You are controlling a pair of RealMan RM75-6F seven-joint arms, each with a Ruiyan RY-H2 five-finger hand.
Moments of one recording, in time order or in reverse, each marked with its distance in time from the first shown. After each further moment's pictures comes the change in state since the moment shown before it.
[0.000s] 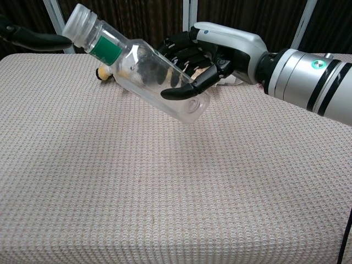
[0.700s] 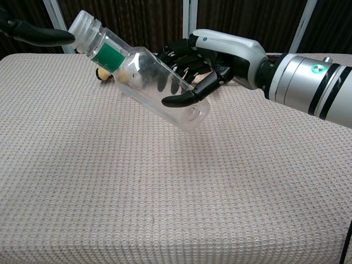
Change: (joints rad) left arm -0.008 0.004 -0.007 -0.023 0.011 0.002 0.012; right arm 0.010 0.005 -0.016 0.004 -0.003 -0.020 0.013
